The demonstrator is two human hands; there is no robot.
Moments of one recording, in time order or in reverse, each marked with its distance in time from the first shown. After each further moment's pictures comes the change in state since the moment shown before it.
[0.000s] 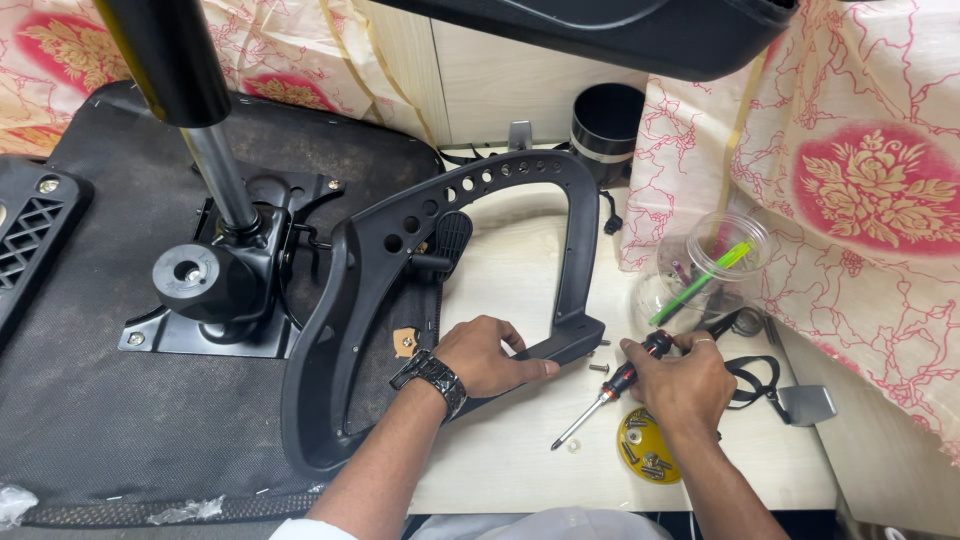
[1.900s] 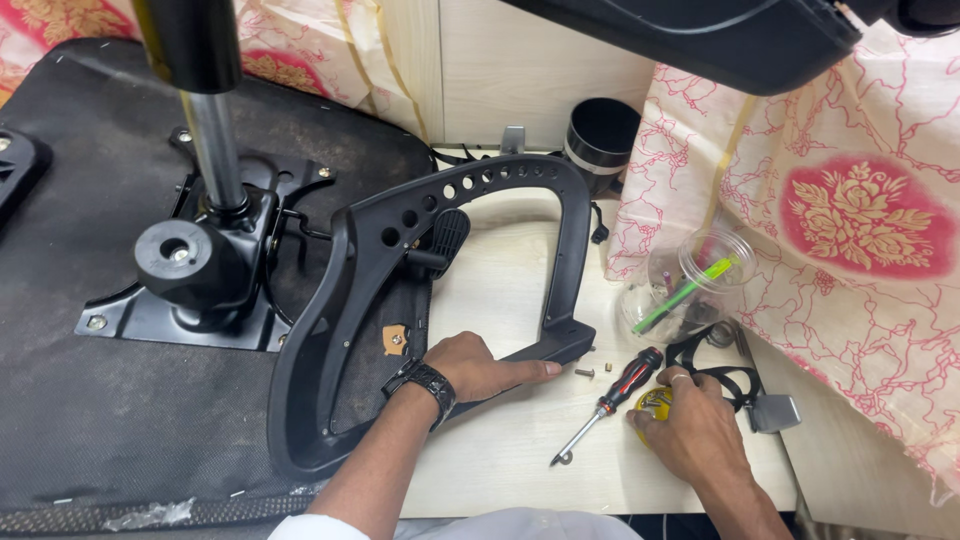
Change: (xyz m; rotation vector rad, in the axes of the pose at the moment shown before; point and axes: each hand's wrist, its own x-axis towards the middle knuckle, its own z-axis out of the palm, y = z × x) left_hand 0.010 -0.022 0.010 -0.083 -0.103 -0.061; right_hand -0.011 0.027 -0.032 -0.665 -0.197 -0.217
